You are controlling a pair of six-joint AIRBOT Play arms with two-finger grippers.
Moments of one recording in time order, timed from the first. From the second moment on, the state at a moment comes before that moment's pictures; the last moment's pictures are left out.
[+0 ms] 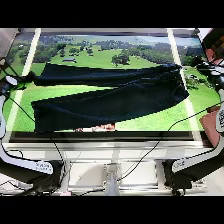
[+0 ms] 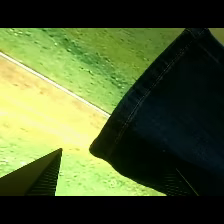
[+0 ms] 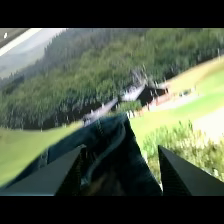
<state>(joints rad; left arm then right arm) 0.40 -1.65 1.29 1.29 -0.45 -1.47 -0.48 -1.74 1.47 -0.81 0.48 1.12</state>
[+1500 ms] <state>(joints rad) 0.57 -1.72 1.29 1.06 -1.10 -1.12 -0.57 -1.73 1.21 -0.89 0.94 1.18</state>
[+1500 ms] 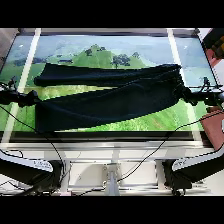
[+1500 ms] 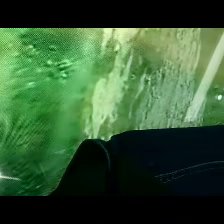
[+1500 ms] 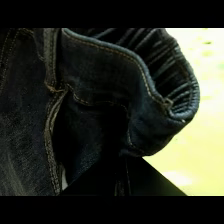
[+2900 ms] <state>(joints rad) 0.47 -1.71 1.38 0.87 -0.59 -0.99 -0.57 -1.33 0.79 -0.88 0.75 1.22</state>
